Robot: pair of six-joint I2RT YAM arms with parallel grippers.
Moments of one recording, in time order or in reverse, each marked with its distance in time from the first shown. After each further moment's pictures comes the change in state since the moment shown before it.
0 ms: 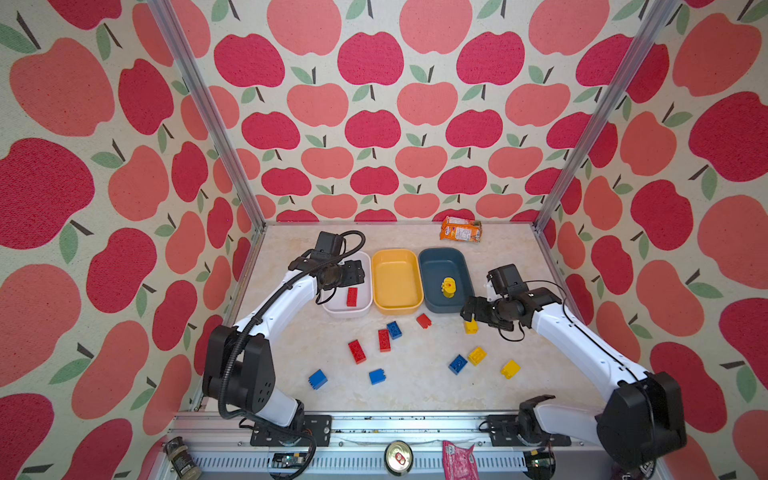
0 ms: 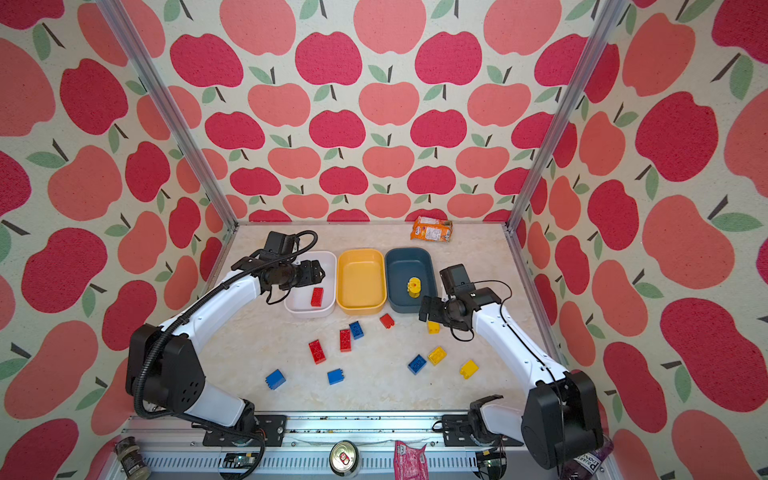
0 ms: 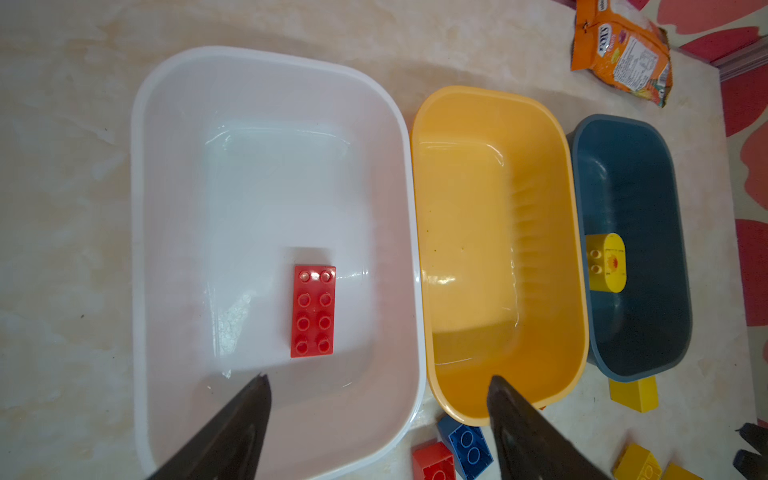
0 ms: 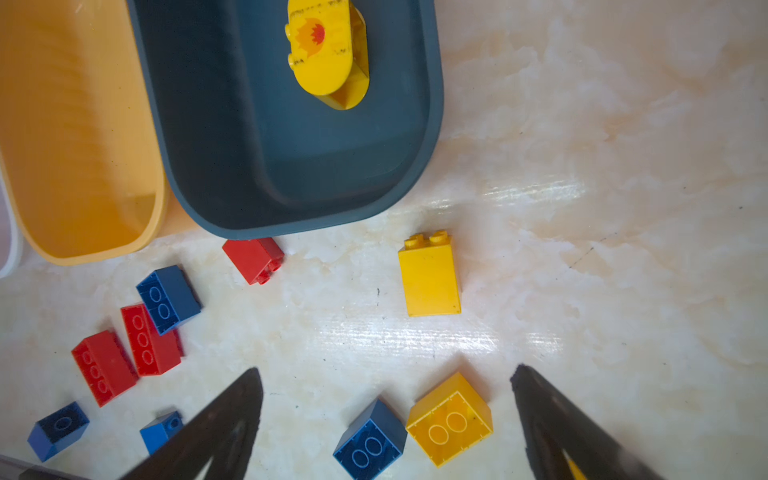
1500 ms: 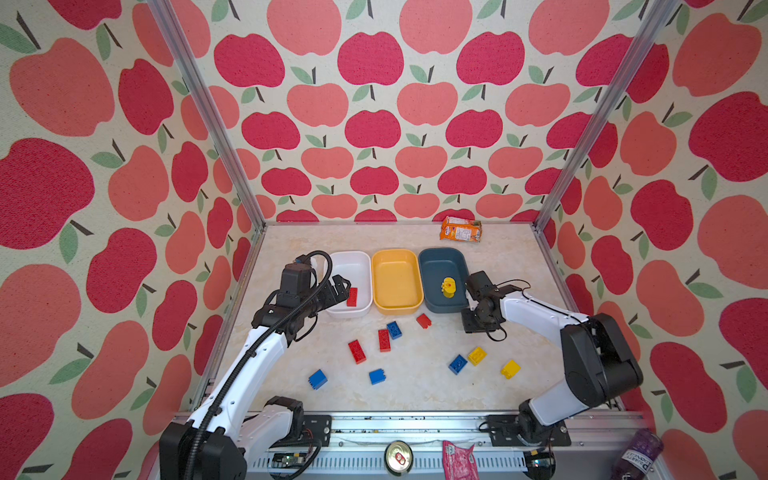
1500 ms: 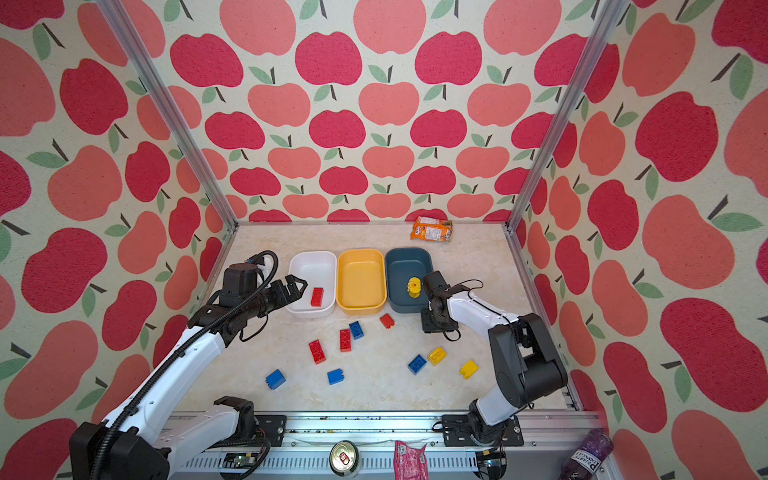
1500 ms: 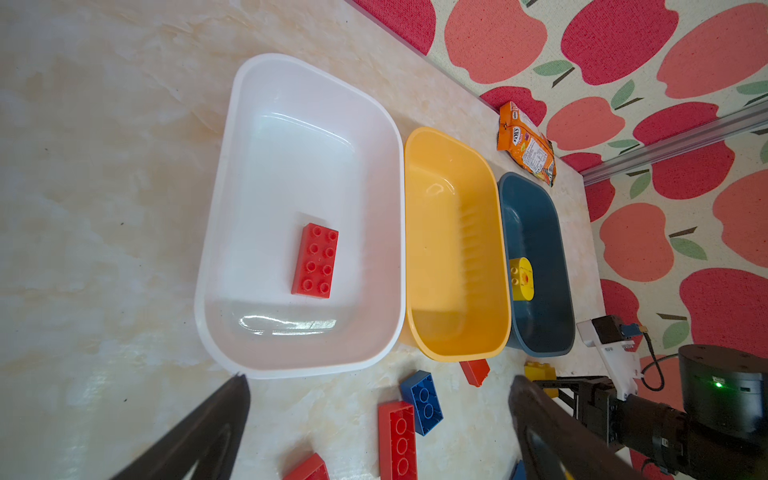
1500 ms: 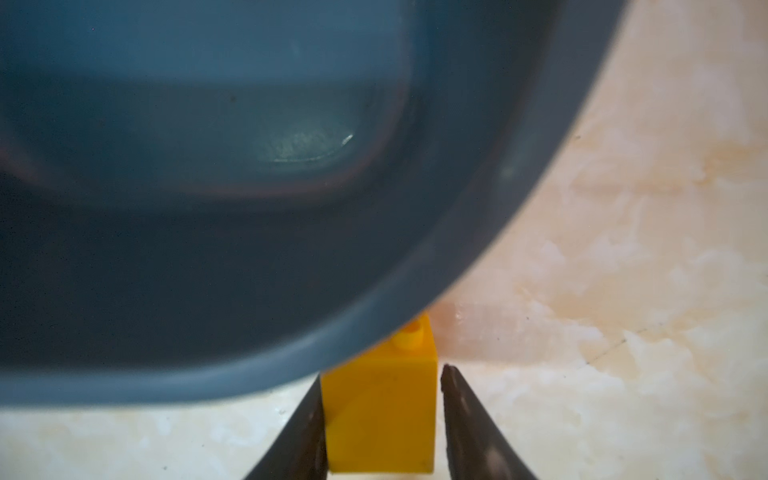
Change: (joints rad) left arm 0.090 -0.445 -0.364 0.137 0.066 -0.166; right arm 0.055 0.317 -0.019 0.122 0.152 -0.167
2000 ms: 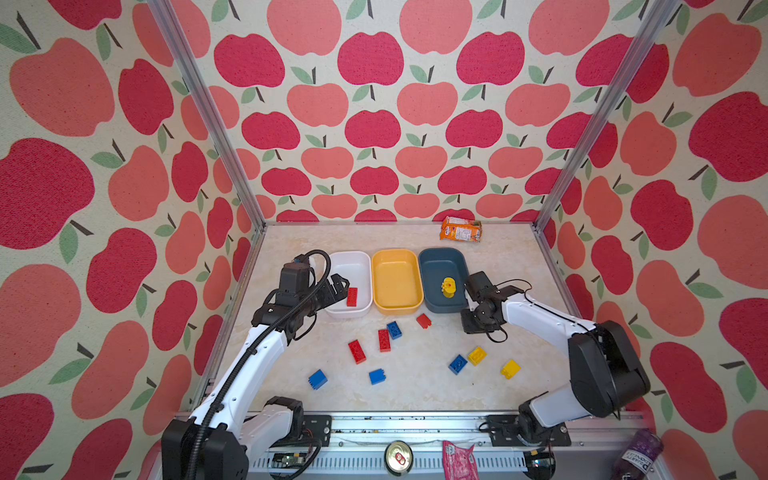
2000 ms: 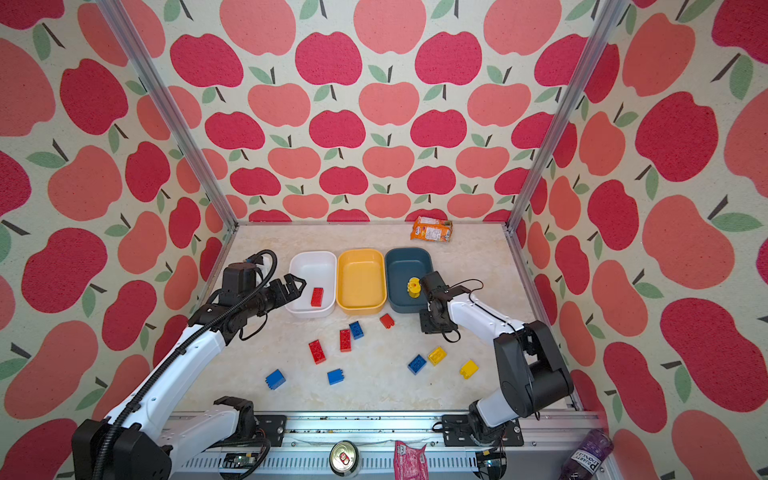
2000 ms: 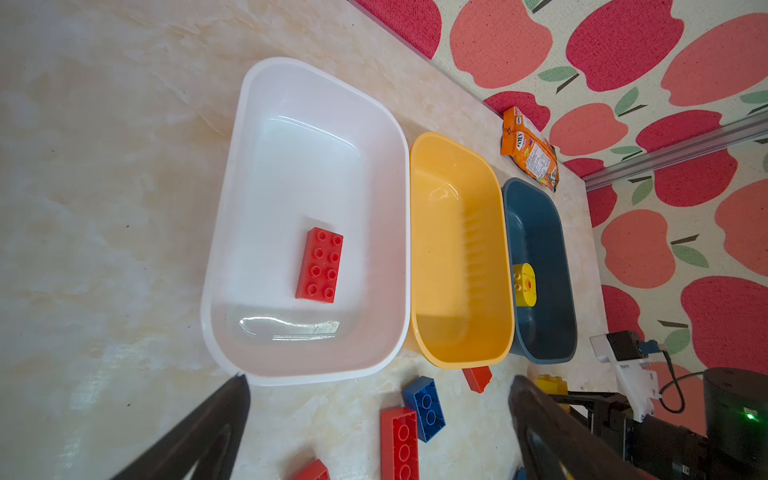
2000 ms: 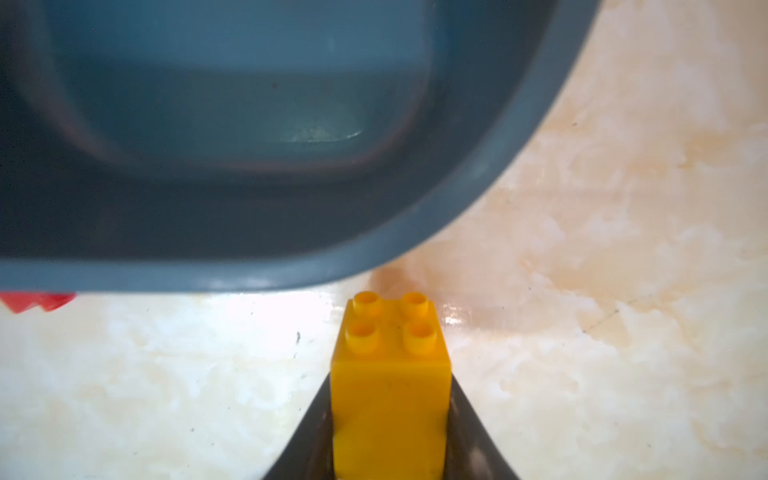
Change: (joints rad) left arm 0.021 0.023 0.000 0.016 0.019 0.000; right arm 0.041 -0.090 0.000 -0.055 0.006 0.029
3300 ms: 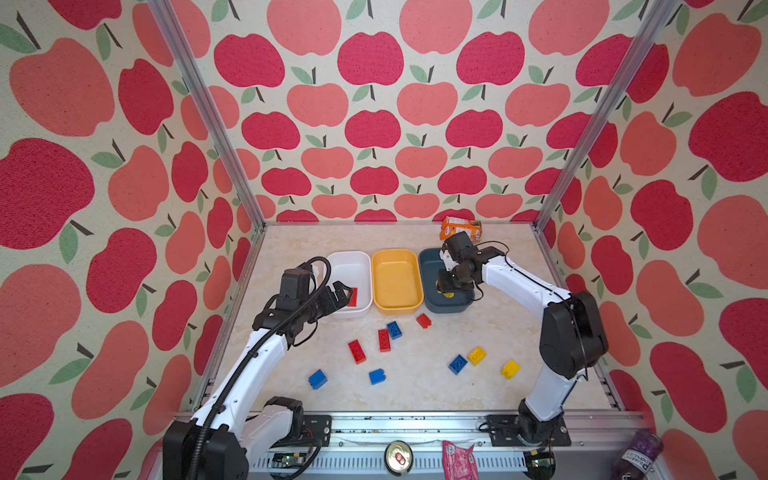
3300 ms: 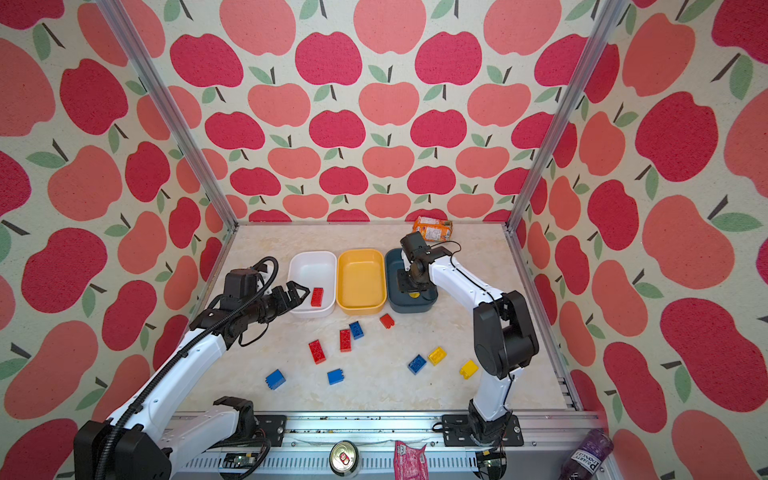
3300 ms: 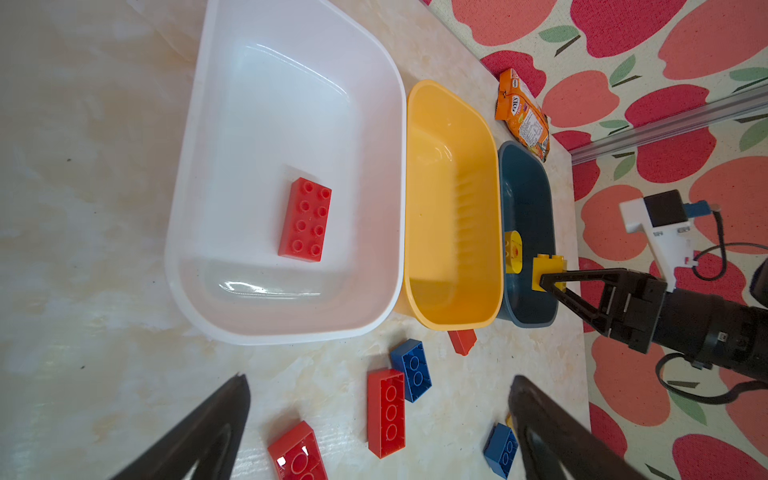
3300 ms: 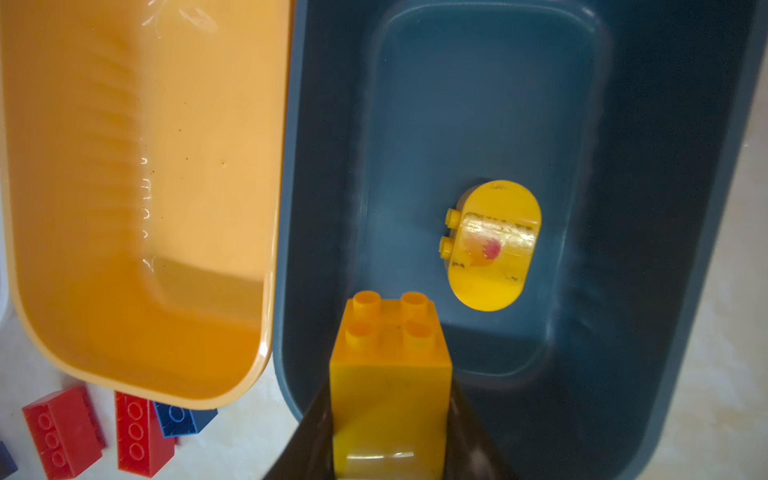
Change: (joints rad) left arm 0.005 -0.033 -0.063 -0.016 0.094 -0.037; right arm 0.029 0.336 0.527 -0.046 -0.135 -0.047
